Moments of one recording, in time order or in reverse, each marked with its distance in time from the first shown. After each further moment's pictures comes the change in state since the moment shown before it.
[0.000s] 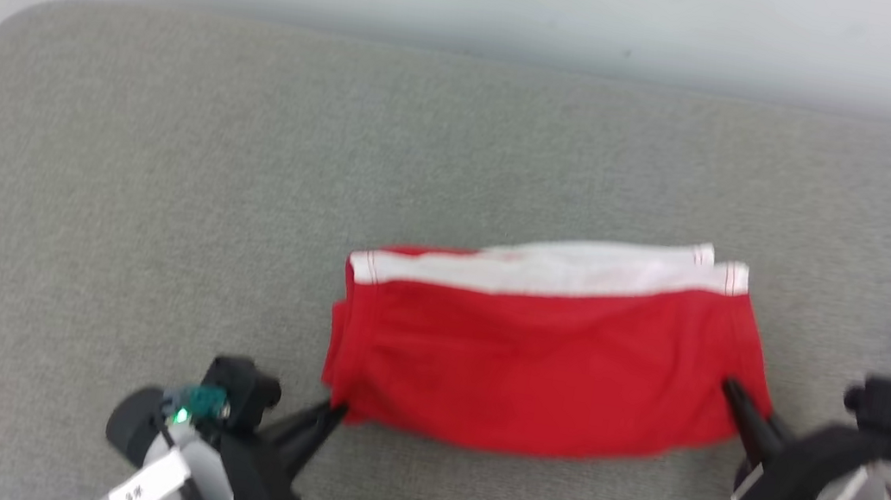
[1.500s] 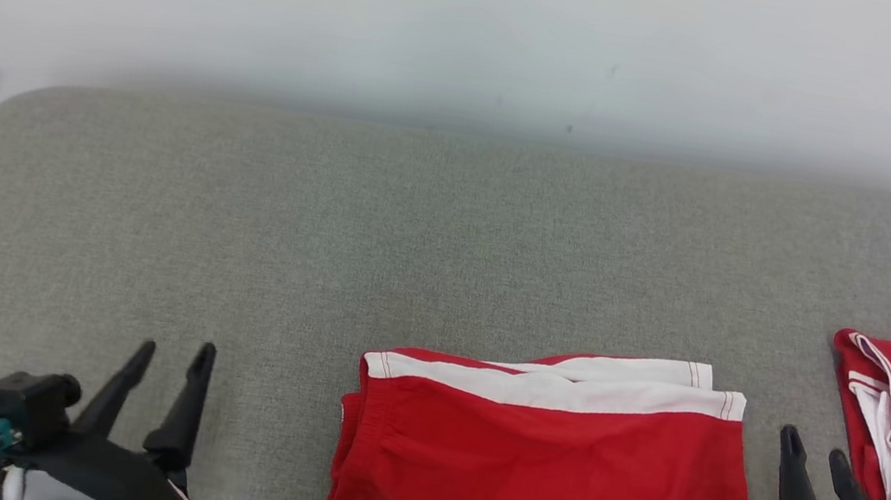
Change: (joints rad) left arm 0.275 0.068 0.323 -0.256 -0.157 0.245 -0.163; right arm 0.335 0.063 -0.143 -0.341 -0.020 -0.156 -0.162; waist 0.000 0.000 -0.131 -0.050
